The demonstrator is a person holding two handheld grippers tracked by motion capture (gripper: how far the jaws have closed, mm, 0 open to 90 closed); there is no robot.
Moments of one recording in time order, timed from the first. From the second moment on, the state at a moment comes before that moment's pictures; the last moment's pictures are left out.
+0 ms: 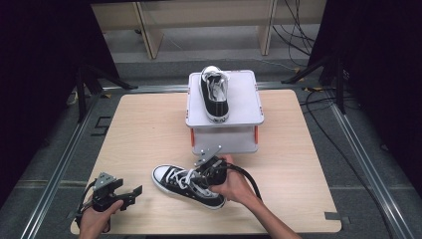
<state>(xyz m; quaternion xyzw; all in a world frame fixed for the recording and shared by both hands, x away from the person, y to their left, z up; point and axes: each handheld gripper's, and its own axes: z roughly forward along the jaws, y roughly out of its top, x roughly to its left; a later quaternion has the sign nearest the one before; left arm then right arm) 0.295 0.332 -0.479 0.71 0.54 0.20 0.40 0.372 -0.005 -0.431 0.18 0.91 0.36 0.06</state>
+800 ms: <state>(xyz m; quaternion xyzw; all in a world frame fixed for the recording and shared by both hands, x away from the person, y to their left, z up) 0.294 0.332 -0.478 0.71 0.54 0.20 0.40 0.378 0.019 -0.436 0.16 0.93 0.32 0.08</state>
